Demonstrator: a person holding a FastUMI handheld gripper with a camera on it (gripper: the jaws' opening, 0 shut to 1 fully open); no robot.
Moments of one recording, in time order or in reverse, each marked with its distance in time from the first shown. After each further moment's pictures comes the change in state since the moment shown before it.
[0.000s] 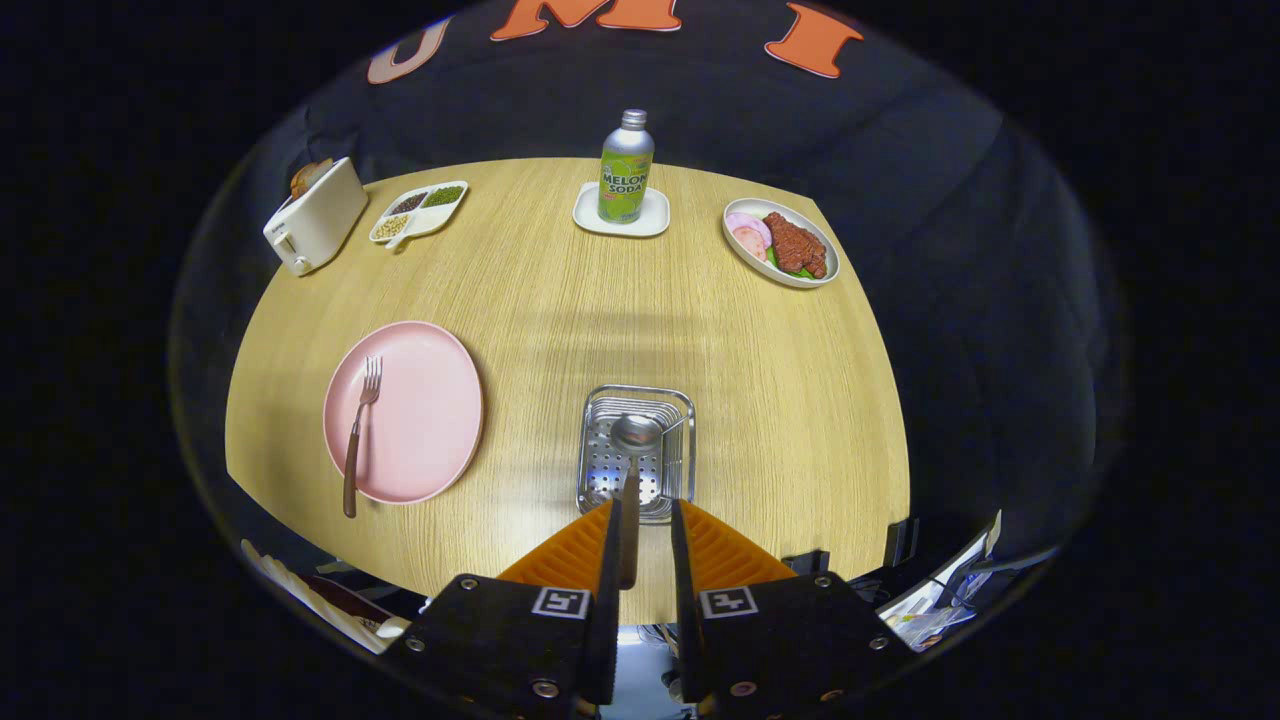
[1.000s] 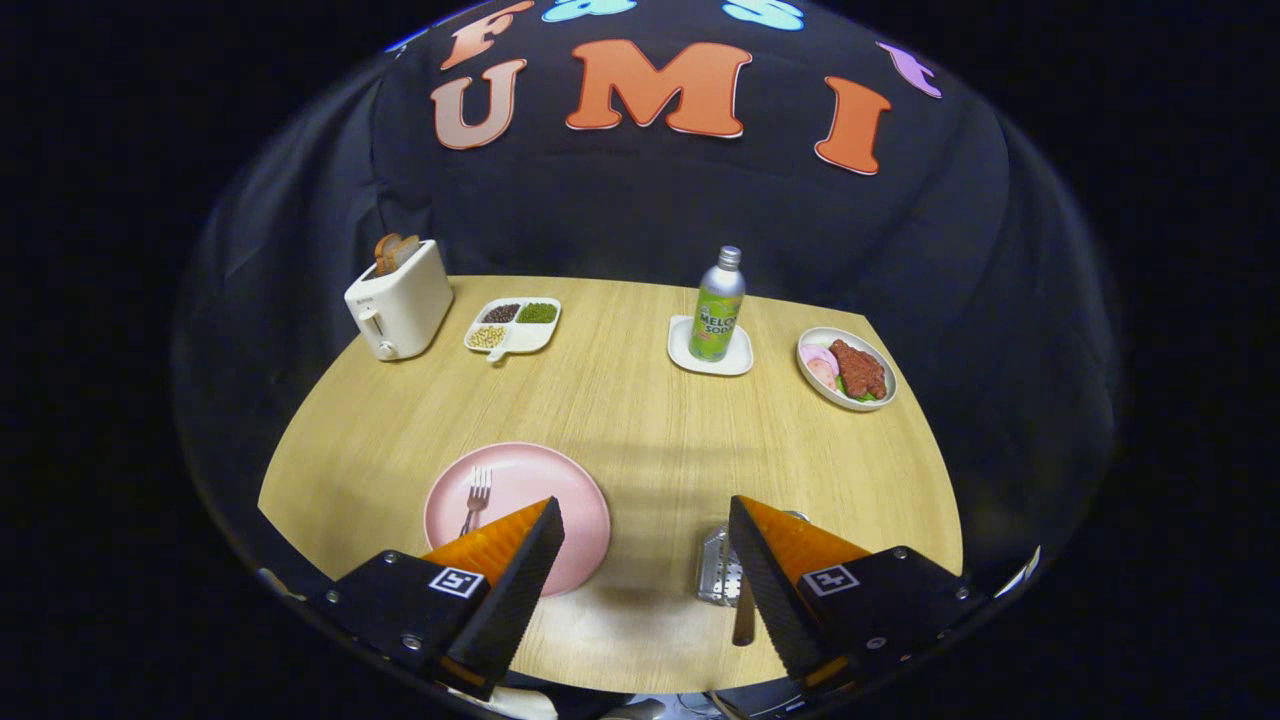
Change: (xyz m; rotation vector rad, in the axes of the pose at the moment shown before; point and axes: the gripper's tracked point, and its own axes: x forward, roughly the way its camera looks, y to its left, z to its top) arm -0.027 0.114 0.080 0.001 -0.403 0.150
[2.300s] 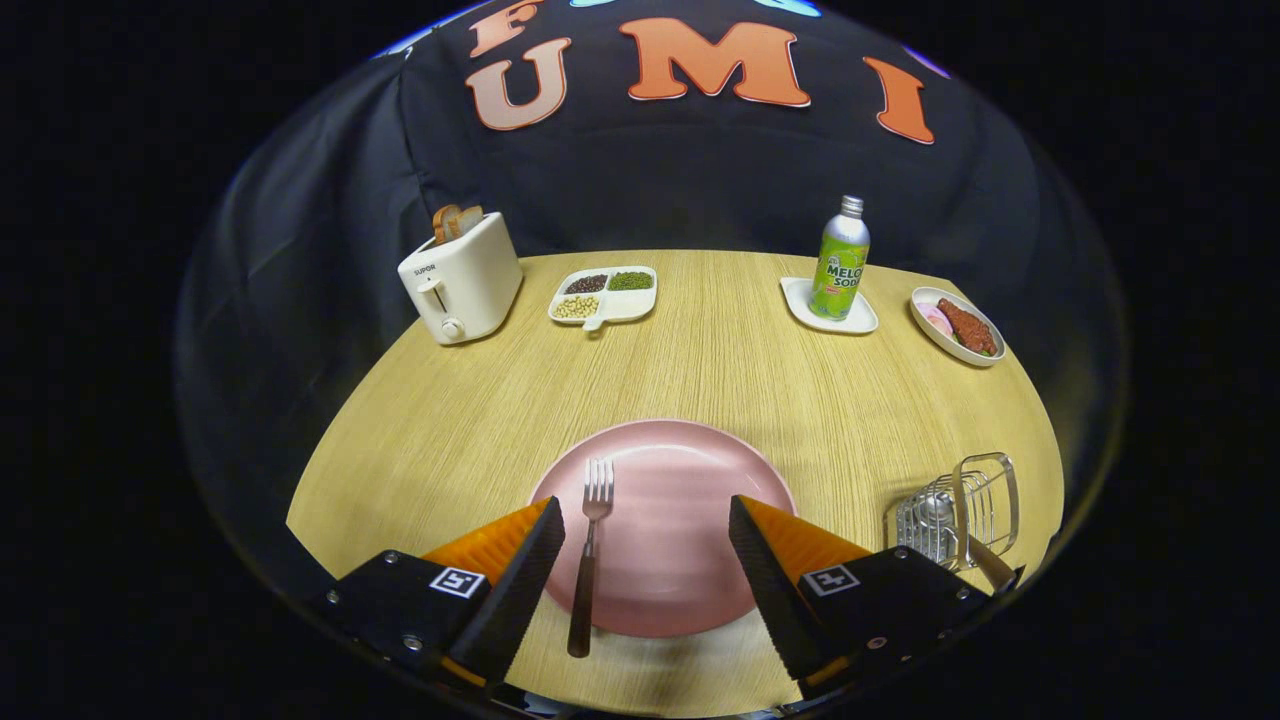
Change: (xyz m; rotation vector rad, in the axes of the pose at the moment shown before) arm 0.048 0.113 -0.047 0.071 0.020 0.142
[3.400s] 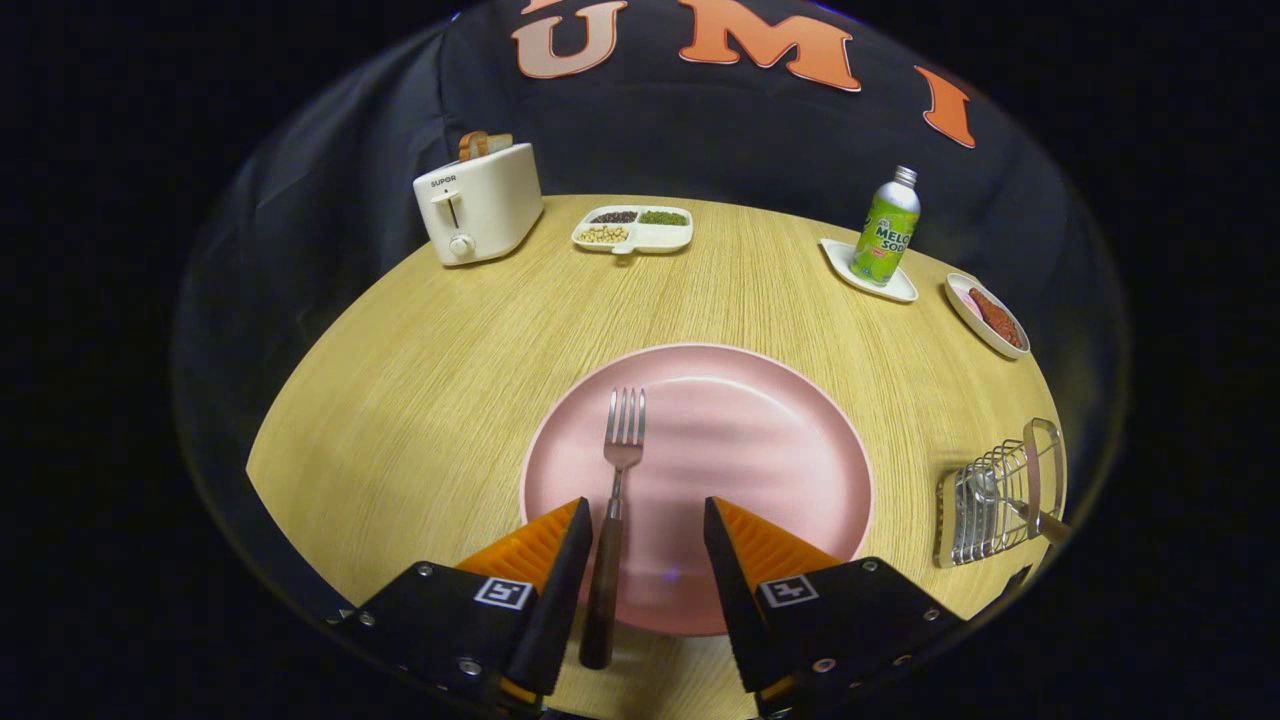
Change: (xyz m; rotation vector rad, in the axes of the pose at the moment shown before) arm 0.038 0.026 -0.065 -0.120 0.098 -0.010
